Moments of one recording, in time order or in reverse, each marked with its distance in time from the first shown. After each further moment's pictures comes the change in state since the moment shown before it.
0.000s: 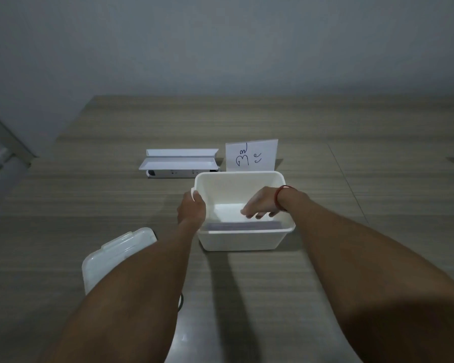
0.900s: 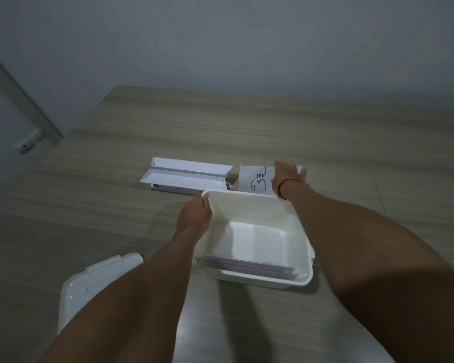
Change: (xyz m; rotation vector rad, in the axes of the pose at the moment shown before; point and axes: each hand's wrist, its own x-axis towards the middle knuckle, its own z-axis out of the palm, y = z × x) left_hand 0.092 0.041 0.027 0.313 0.103 0.120; right_hand 0.171 -0.006 -0.115 -0.406 0.676 0.002
